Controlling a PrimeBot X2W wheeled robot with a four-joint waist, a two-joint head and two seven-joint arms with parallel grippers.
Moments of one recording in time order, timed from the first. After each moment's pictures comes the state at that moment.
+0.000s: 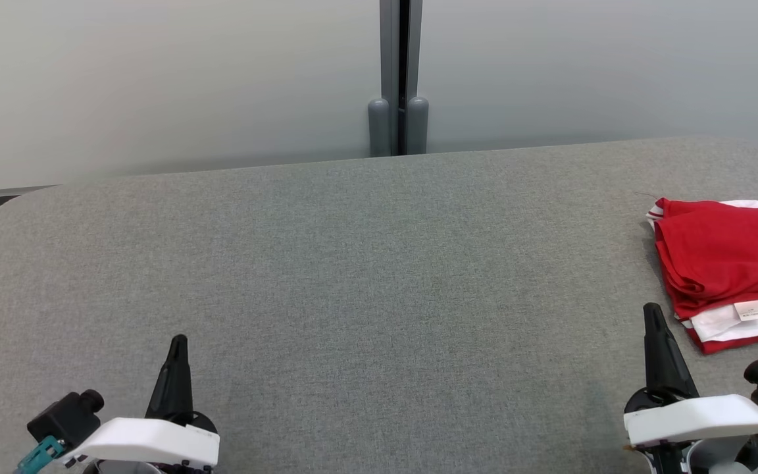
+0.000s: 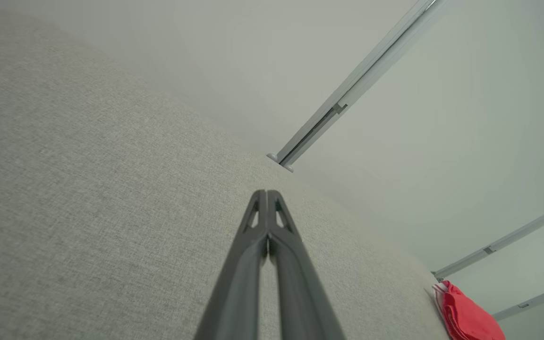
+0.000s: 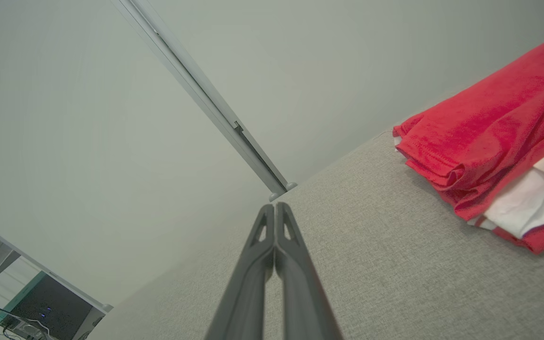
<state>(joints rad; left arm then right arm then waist) -0.02 0.04 -0.04 0.26 -0.78 -0.06 -0.14 -0.06 -0.06 0.07 0.23 0.70 0.13 -0.15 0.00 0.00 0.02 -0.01</state>
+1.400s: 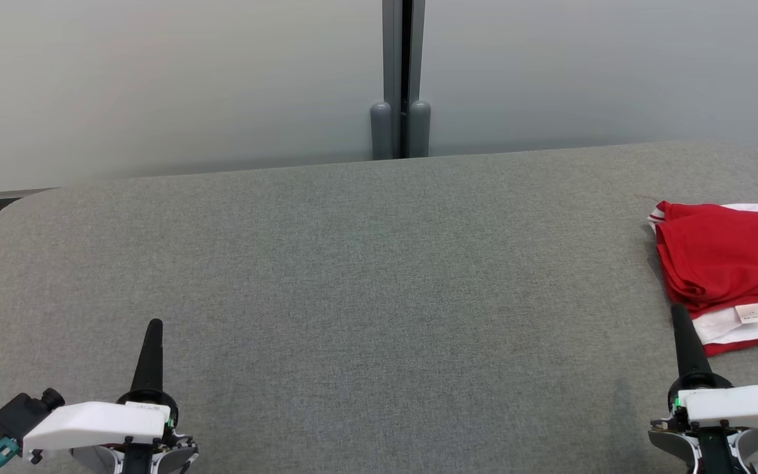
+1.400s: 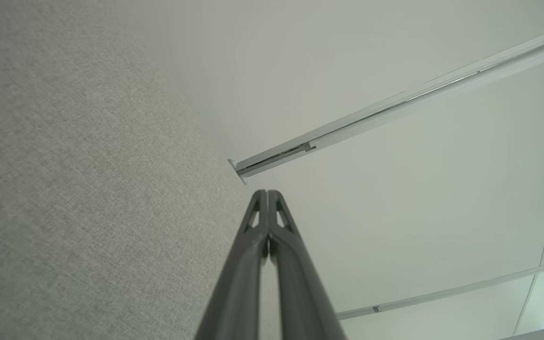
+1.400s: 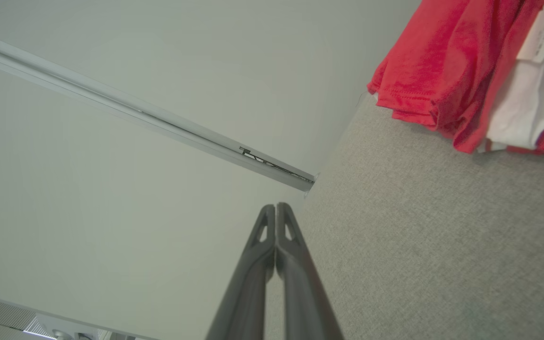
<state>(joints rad) -0.07 0.05 0.04 0.25 -1.22 -0.10 0.00 -0.08 -0.07 -0.01 0.24 1.19 0.13 -0.03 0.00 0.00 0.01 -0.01</state>
